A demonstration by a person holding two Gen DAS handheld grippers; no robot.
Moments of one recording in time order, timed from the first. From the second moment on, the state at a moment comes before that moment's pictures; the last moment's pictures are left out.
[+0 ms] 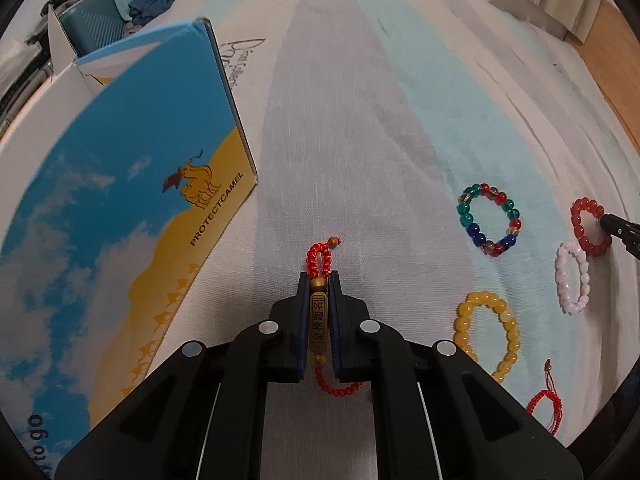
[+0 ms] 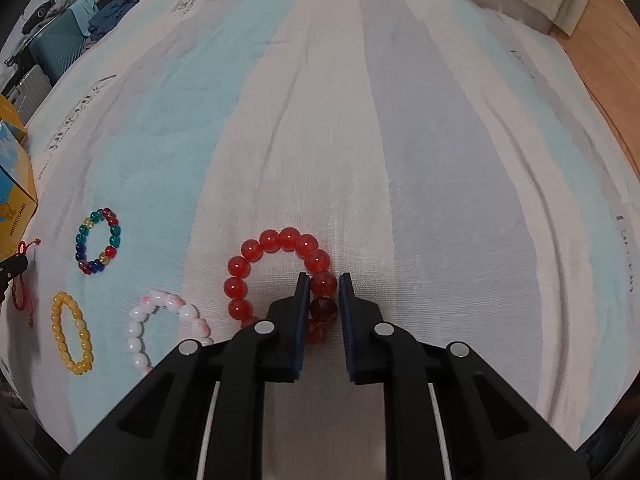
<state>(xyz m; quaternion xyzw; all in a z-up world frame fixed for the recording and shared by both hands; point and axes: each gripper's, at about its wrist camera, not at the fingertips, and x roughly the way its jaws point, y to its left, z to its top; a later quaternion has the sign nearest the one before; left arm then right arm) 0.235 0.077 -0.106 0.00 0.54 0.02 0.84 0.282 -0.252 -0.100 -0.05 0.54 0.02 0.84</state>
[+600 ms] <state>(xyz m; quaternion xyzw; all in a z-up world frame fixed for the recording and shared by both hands) 0.227 0.070 -0.062 0.01 0.52 0.01 0.85 0.268 -0.239 -0.056 -0.05 0.51 0.04 0.86</state>
